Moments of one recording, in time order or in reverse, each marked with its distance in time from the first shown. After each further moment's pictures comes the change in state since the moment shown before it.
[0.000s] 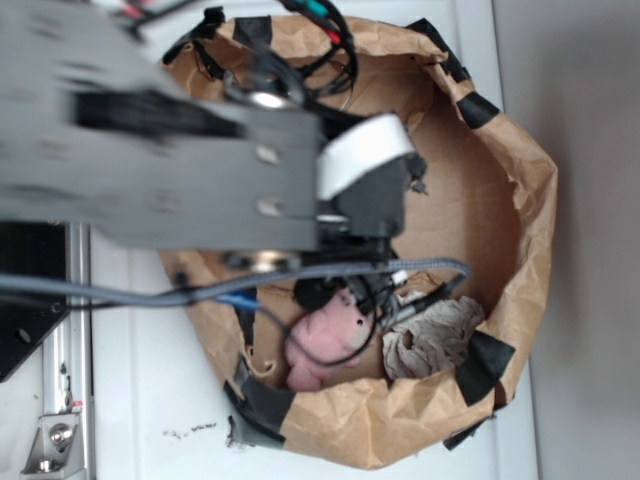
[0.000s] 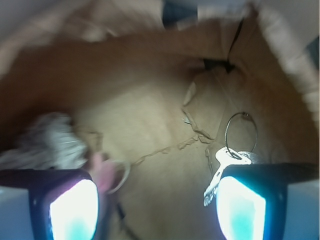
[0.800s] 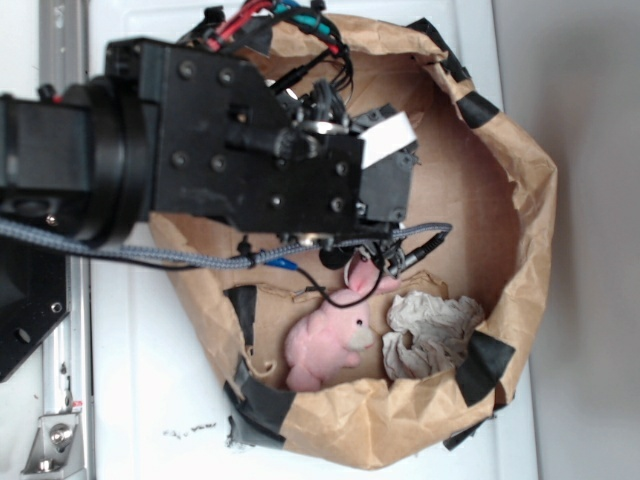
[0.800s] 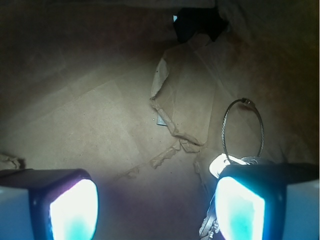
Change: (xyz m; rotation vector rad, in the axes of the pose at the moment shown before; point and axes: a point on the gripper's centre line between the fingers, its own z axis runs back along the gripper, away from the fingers) arm 0.003 0.016 -0.045 0.072 -0.014 0.096
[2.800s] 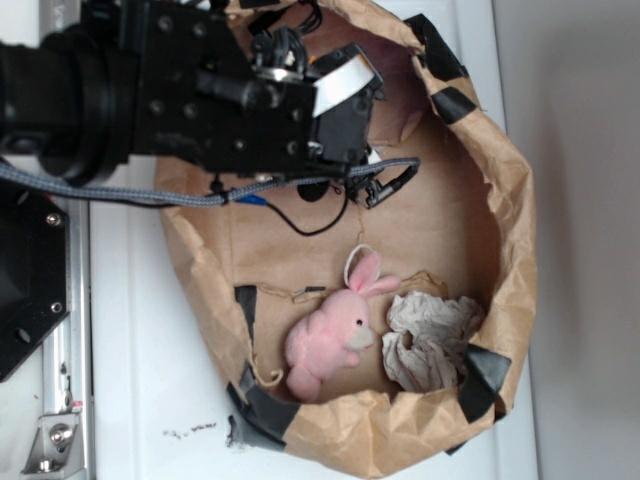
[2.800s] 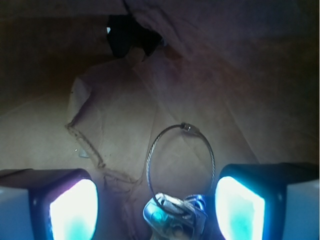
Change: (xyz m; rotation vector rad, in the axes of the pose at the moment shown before) arm 0.012 0.042 -0.026 0.081 -0.114 0.003
